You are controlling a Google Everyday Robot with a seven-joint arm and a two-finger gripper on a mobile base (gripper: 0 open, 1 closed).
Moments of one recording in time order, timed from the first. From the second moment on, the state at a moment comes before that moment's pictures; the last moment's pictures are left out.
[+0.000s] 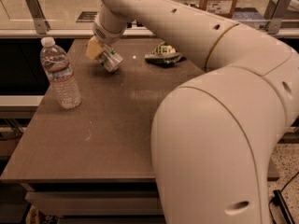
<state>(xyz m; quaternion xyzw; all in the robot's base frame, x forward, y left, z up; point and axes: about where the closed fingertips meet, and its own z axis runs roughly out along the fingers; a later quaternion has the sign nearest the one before) 0.752 0.156 0.876 -0.48 0.81 0.10 0.32</state>
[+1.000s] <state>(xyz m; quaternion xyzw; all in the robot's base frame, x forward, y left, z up) 0.760 0.173 0.852 -0.53 0.81 0.07 0.26</state>
